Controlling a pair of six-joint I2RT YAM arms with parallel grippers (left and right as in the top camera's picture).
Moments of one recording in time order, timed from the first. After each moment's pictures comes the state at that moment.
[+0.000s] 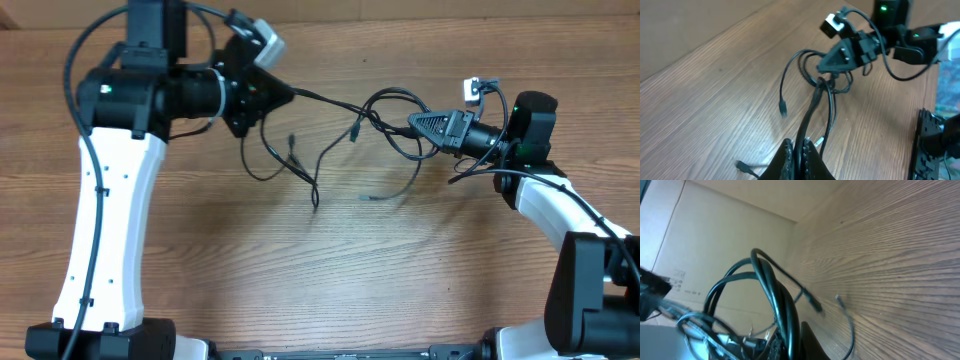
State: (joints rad) left arm -0.09 1.62 1.86 -1.13 0.82 0.47; right arm -0.08 1.67 0.86 0.34 -1.12 0.75
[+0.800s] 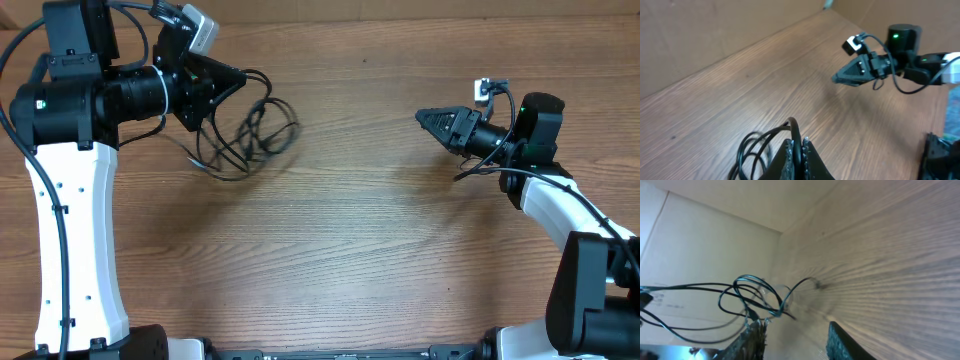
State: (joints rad) left arm 0.07 1.58 1.86 -1.13 0.91 0.45; right arm -0.11 1.67 0.86 0.31 -1.06 0.72
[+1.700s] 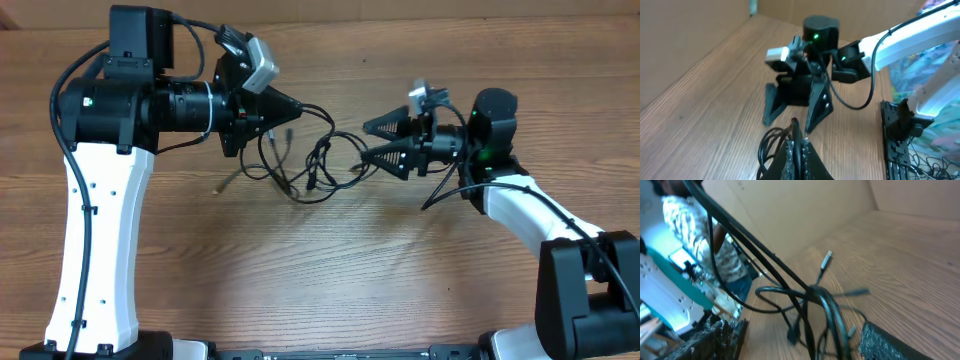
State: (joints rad) left arm -0.10 1.58 1.86 -1.24 1.07 0.71; right arm 0.14 1.67 0.86 0.63 -1.34 0.29
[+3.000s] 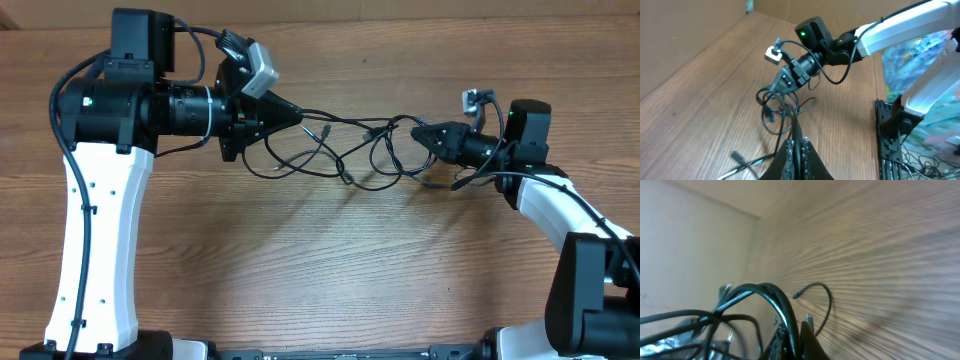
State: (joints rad) left arm -0.08 1.58 1.86 -1.28 1.08 0.74; right arm -0.10 1.67 0.86 0.09 -0.99 0.48
